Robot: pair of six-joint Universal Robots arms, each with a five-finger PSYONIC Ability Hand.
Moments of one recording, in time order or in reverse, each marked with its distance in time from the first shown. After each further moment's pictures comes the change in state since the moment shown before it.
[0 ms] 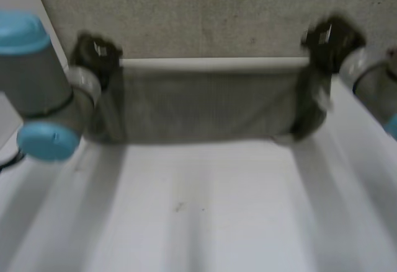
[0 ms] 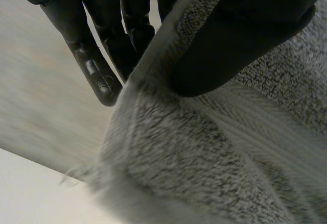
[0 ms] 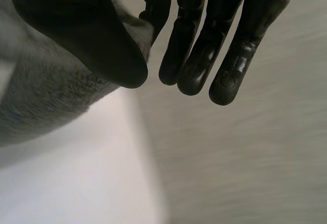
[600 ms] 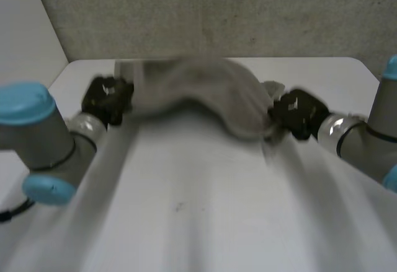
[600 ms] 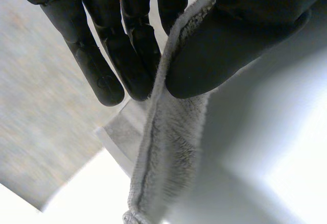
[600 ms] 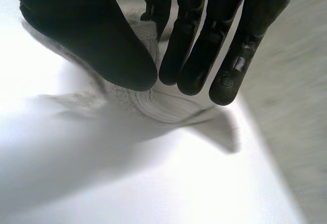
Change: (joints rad) left arm 0.062 0.037 -0.480 0.345 0.207 -0.318; right arm -0.030 0.048 0.342 0.042 -0.270 0.074; left_hand 0.009 0.000 0.000 0.000 0.002; right_hand 0.017 0.000 0.005 0.000 0.009
